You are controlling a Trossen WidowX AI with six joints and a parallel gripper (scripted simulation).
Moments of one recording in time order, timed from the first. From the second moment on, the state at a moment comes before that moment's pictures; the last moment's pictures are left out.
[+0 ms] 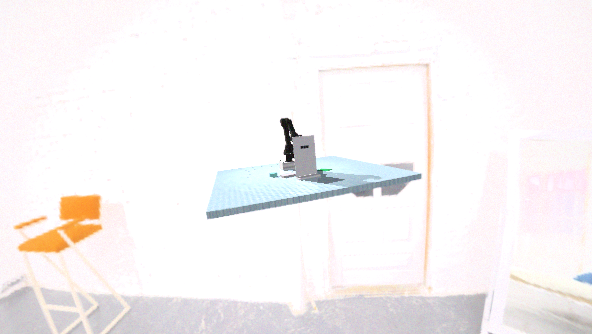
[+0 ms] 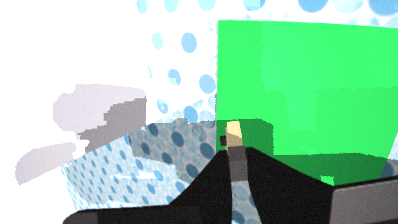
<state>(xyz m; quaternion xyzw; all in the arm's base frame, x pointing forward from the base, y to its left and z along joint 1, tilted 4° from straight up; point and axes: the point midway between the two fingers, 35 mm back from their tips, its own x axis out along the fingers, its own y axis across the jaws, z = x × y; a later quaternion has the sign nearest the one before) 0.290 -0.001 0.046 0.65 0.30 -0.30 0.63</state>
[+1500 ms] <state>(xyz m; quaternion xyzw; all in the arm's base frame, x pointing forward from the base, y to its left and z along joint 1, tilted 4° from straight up) 0.290 0.002 0.004 0.65 0.31 -0.30 0.63</state>
